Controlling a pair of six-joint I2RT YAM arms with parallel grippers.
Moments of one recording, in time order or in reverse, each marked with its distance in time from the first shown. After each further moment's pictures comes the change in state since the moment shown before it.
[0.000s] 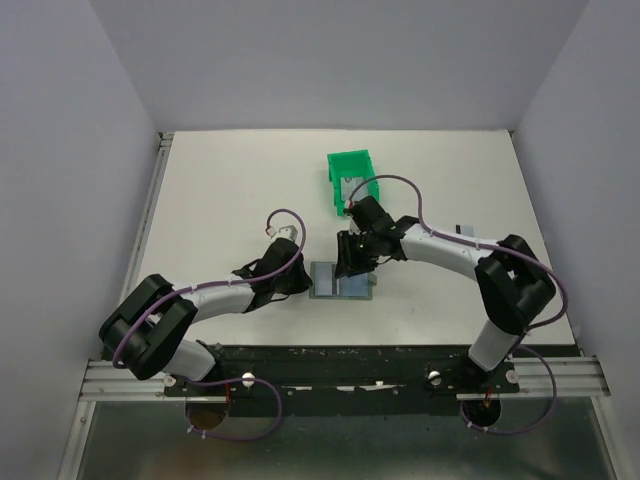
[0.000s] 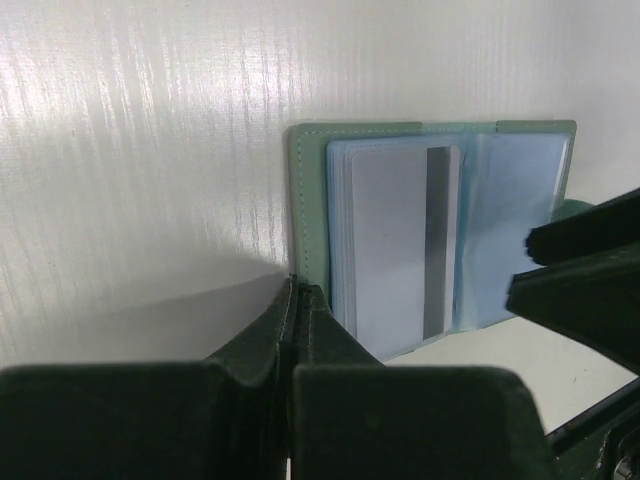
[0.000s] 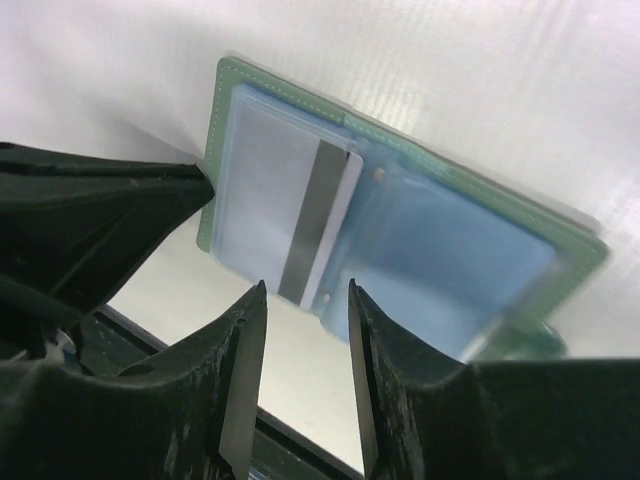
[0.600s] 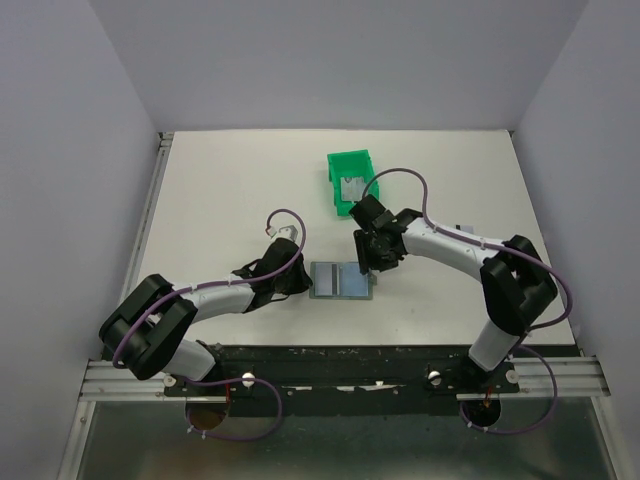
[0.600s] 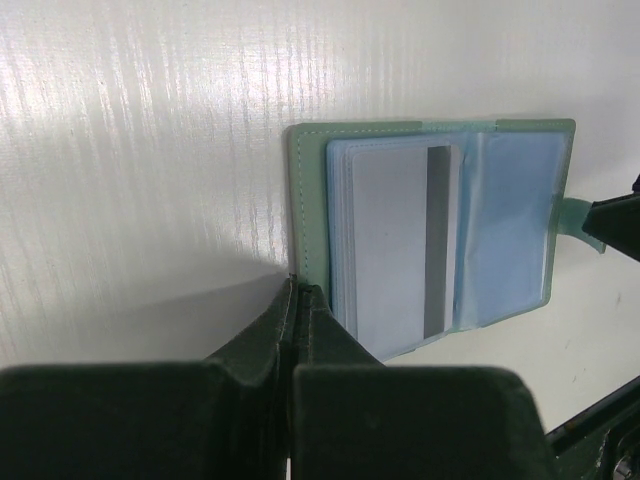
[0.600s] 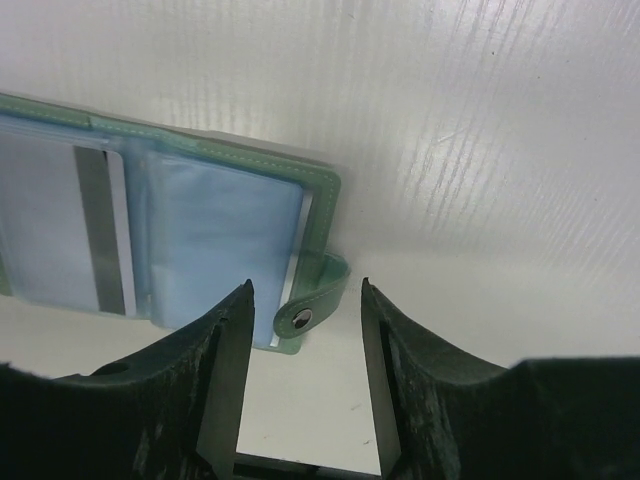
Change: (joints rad) left arm 0.000 0.000 0.000 0.000 0.003 0.000; right arm 0.002 -0.059 0.068 -0.288 0.406 -0.042
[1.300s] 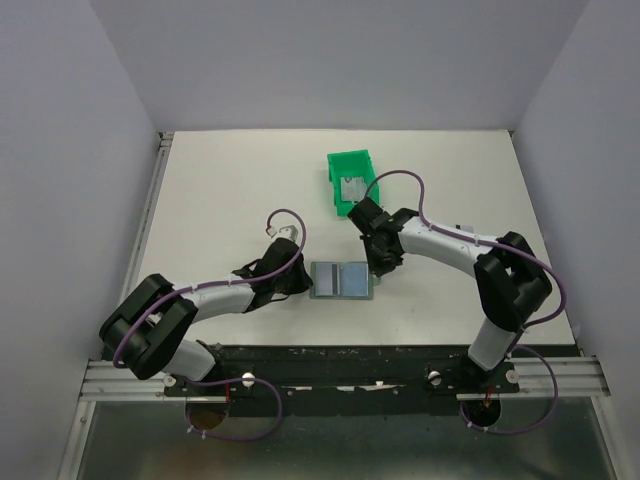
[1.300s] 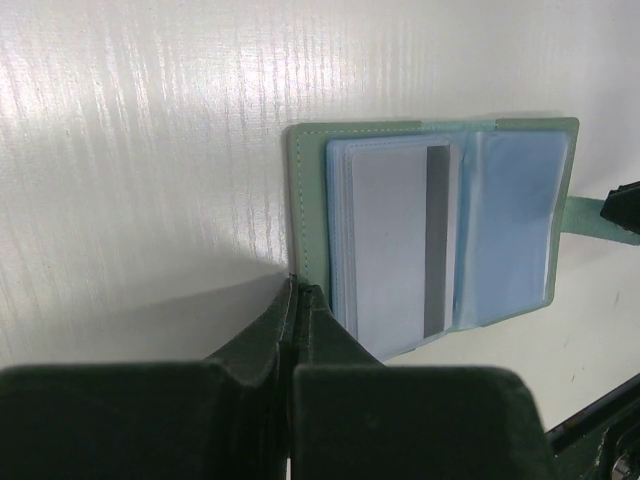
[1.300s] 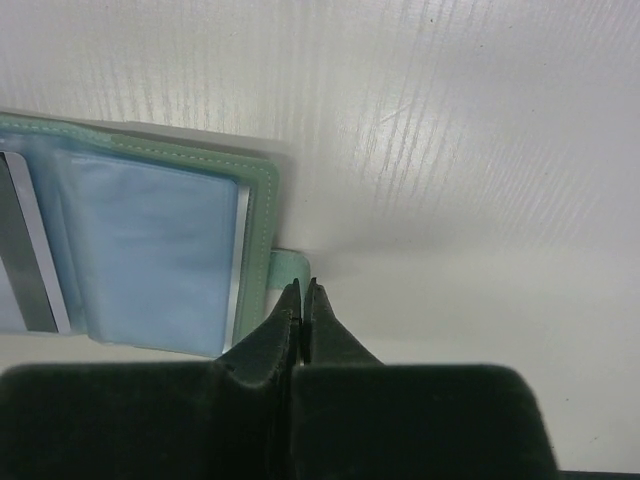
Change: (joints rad) left arm 0.000 0.002 0.000 0.003 0.002 0.000; right arm 0.000 0.049 0.014 -0.080 0.074 -0.001
